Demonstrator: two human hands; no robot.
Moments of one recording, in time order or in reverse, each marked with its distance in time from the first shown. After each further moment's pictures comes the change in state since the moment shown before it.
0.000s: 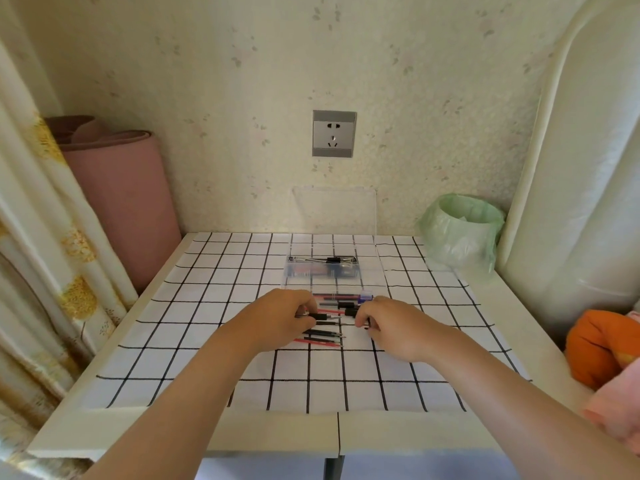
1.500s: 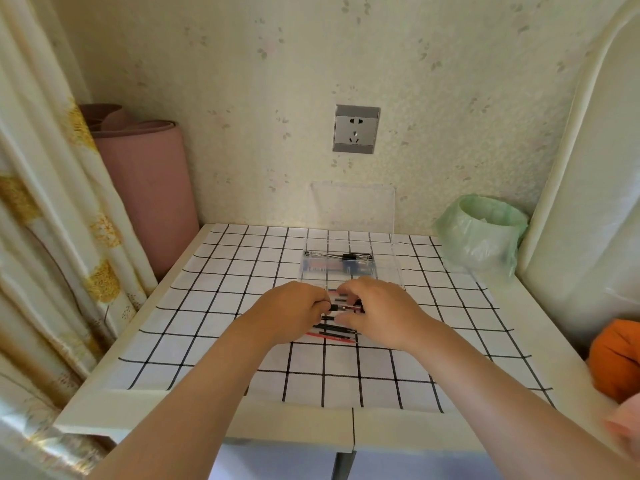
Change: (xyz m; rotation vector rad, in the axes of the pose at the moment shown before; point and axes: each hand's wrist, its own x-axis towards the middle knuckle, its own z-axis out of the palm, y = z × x) left_hand 0.000 0.000 -0.004 0.079 0.034 0.041; right_hand 0.023 -0.044 -0.003 0.050 0.269 -0.147
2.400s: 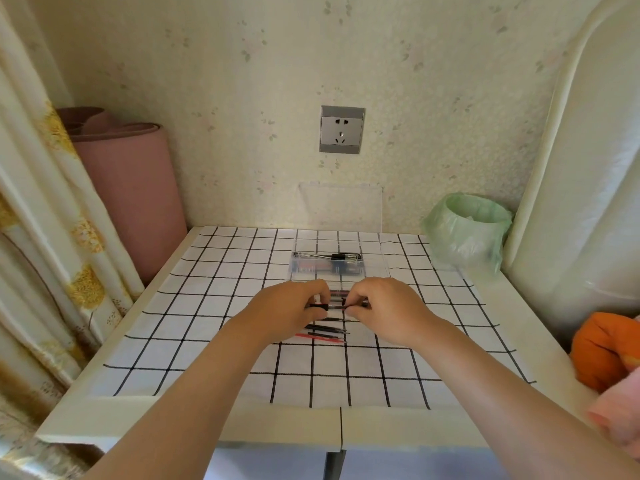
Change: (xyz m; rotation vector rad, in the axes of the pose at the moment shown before) left_hand 0.003 0.007 0.002 0.033 0.021 0.053; right_hand -0.012 0.018 -0.013 0.014 0.025 0.081
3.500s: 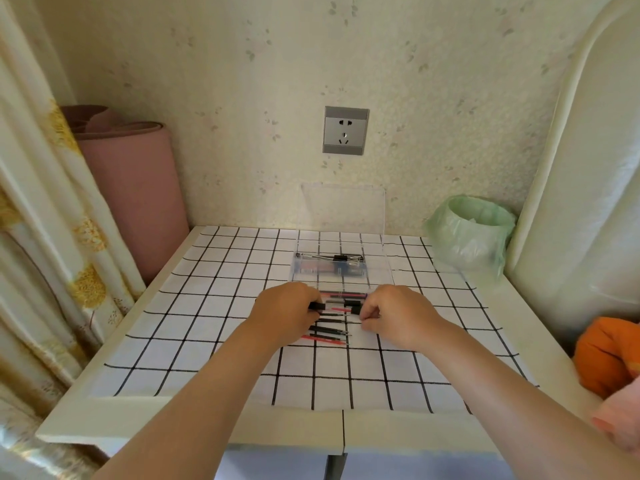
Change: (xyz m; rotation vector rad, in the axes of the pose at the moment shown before) left_hand 0.006 0.002 0.010 0.166 0.074 -0.106; right_hand -0.004 0.010 -0.001 -0.049 -0.145 0.126
